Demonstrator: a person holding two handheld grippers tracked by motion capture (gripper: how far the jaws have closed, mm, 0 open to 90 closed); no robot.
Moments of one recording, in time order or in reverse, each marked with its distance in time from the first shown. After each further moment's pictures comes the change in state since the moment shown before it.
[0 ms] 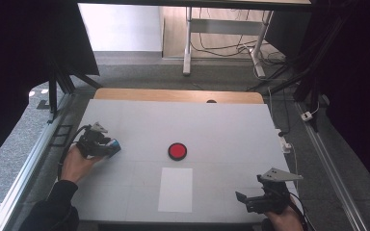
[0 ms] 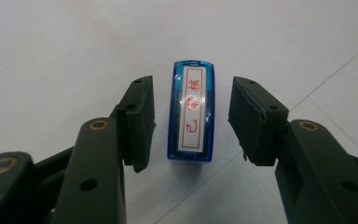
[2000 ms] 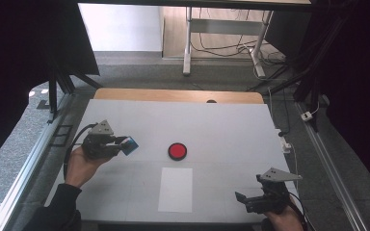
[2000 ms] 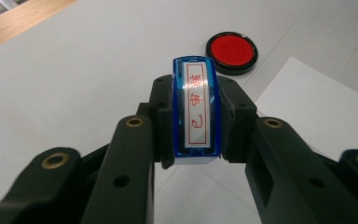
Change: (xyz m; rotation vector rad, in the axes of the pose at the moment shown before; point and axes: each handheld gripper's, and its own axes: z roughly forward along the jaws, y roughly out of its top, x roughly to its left) left arm -0.053 0.026 -0.047 -0.227 -0.172 0.153; right arm 0.001 0.001 0.001 -0.001 0.006 -0.013
